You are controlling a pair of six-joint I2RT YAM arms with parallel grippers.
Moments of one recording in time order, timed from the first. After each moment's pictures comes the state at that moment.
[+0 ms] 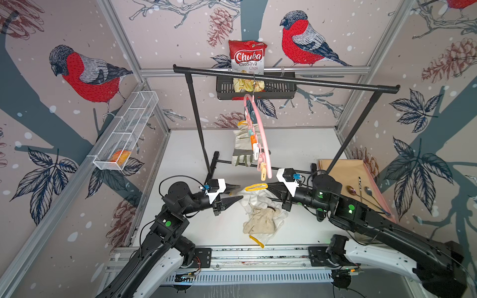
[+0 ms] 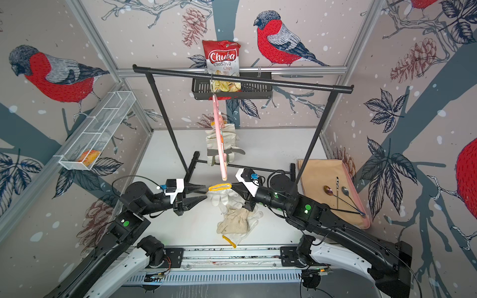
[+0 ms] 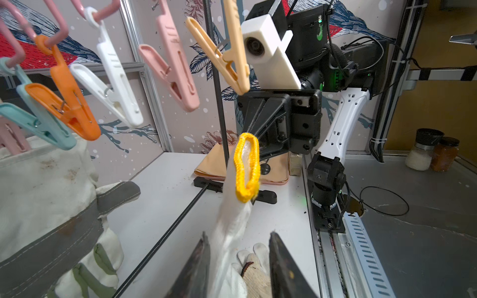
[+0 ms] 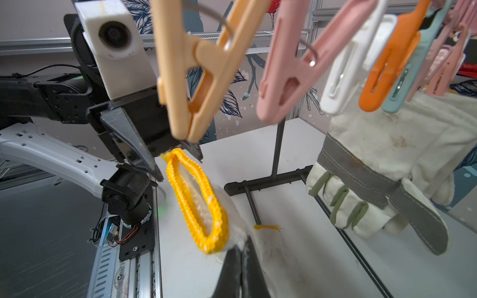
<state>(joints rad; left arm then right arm) -0.52 0.59 0.58 0.03 0.83 0.10 1.05 0.85 0.82 -0.14 -0.19 -0.05</state>
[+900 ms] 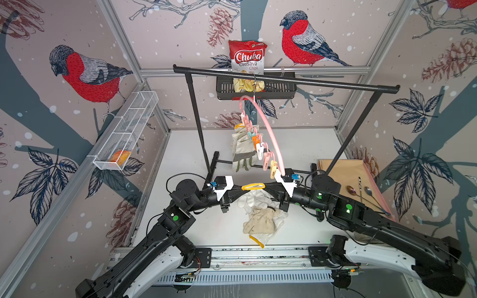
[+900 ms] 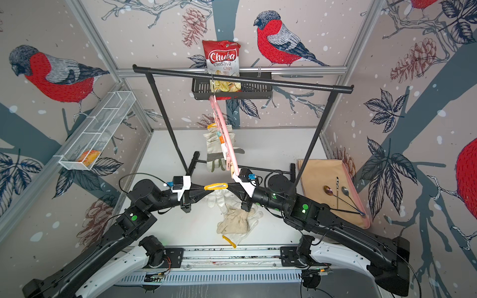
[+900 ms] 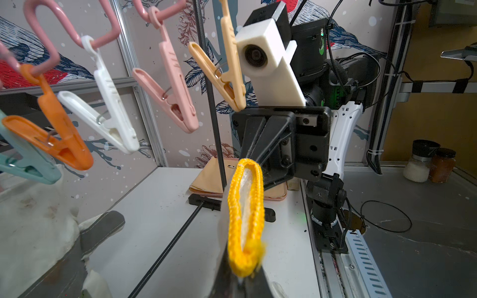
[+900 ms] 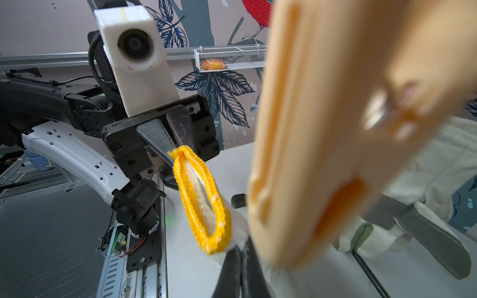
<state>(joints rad) -0.66 0.67 0.61 0.15 0.72 0.08 1.09 0.88 0.83 -0.09 -0.18 -0.04</state>
